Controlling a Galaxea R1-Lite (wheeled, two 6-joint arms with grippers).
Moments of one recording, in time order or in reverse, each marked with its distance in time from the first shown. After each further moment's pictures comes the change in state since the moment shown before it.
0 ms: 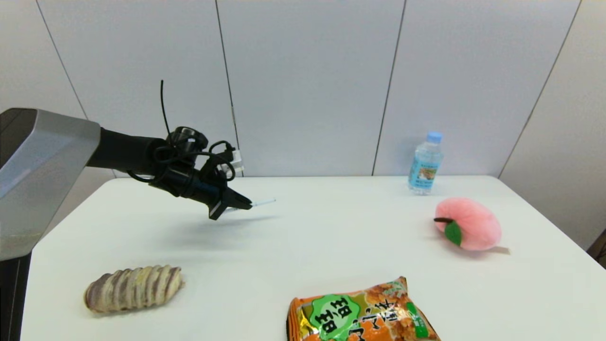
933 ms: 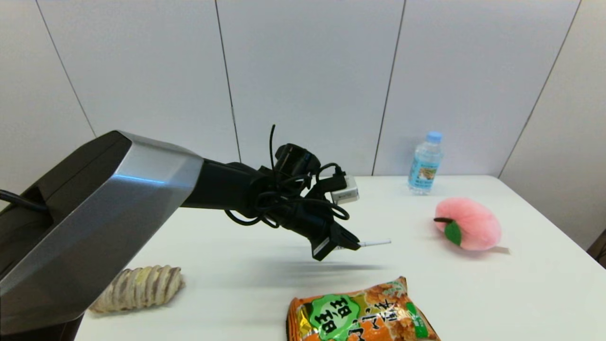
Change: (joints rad) left arm -0.490 0.047 0.004 -0.226 -0.008 -0.346; right arm 0.000 0.000 0.000 0.000 0.000 0.000
